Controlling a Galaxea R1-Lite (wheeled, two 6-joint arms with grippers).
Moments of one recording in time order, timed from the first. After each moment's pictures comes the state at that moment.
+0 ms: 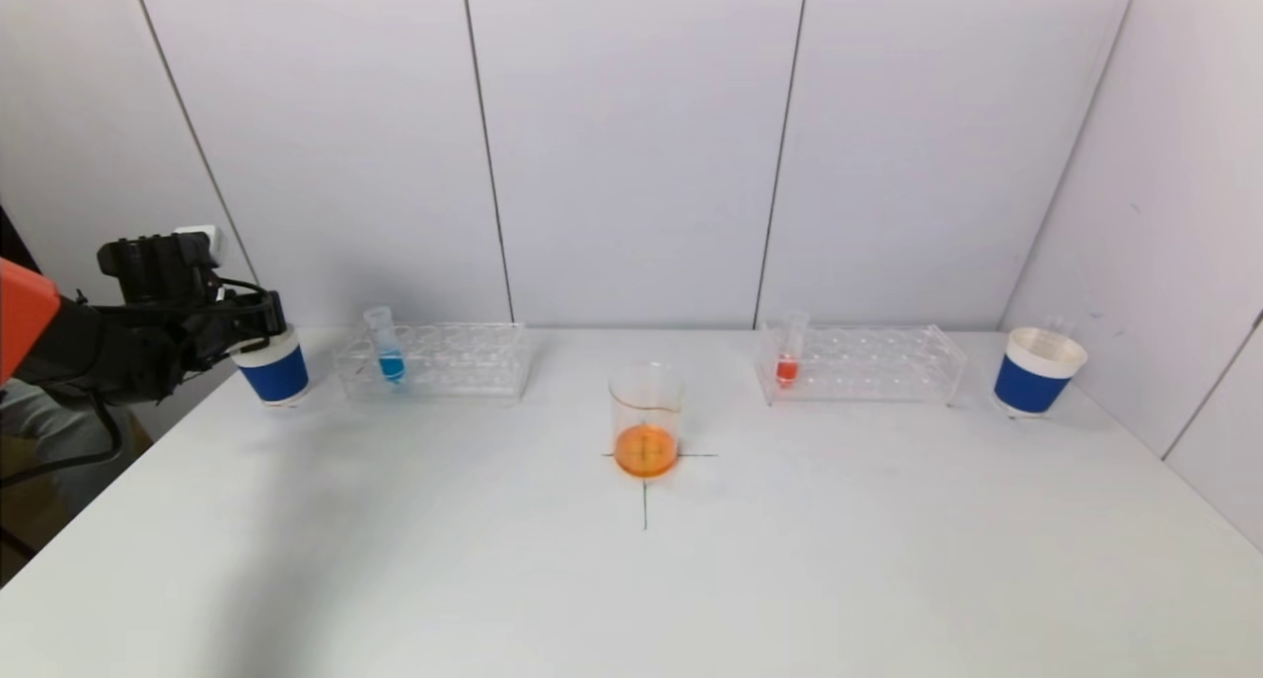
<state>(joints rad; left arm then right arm) 0.28 2.22 -1.33 -0.64 0.02 0.00 0.00 0.00 0.00 0.00 0.03 -0.10</state>
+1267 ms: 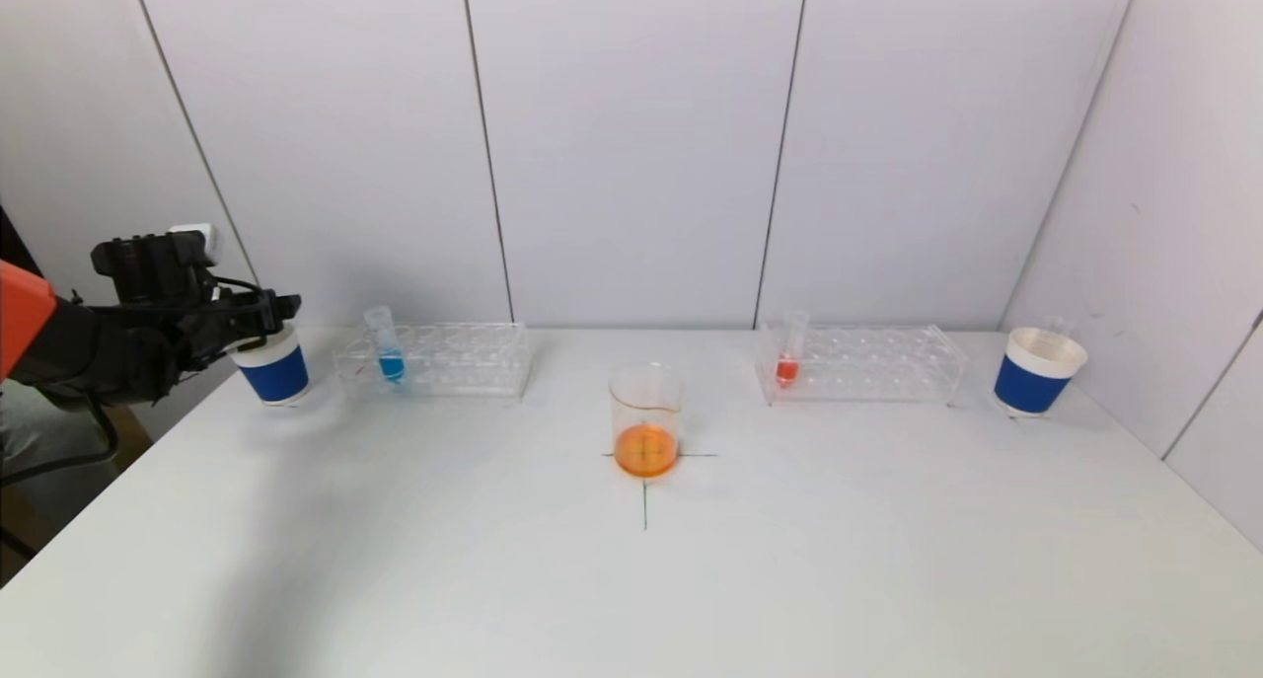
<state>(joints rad) 0.28 2.22 -1.32 -0.65 0.01 0.00 0.00 0.00 0.00 0.00 0.03 -0.10</state>
